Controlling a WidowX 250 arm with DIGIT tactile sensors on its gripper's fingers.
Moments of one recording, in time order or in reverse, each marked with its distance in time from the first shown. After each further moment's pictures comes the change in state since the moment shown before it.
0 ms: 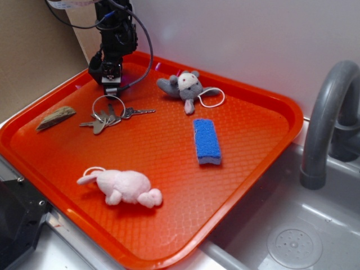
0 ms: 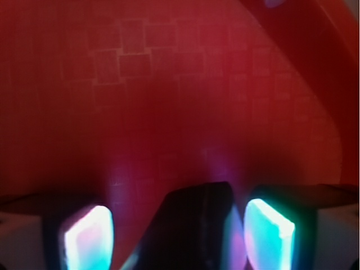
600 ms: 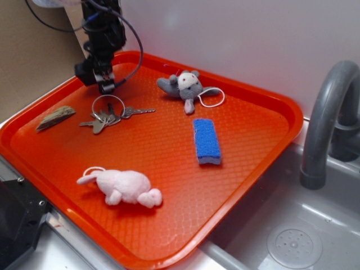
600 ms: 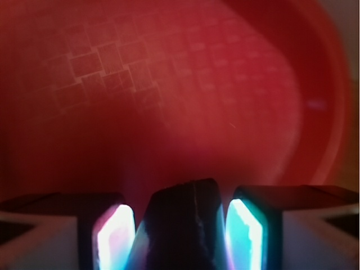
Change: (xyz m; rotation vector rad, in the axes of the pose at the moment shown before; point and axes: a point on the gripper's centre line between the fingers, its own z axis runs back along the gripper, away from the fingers) arm -0.023 -0.002 0.039 0.150 0.014 0.278
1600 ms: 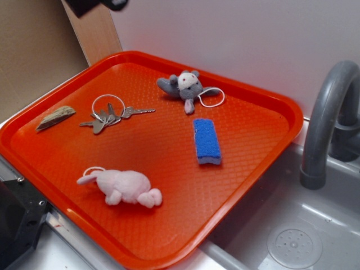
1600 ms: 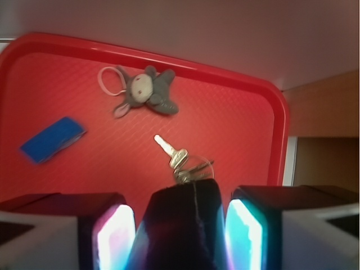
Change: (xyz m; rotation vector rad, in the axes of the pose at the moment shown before) arm -0.011 -0.080 0.214 -0.180 -0.074 0.326
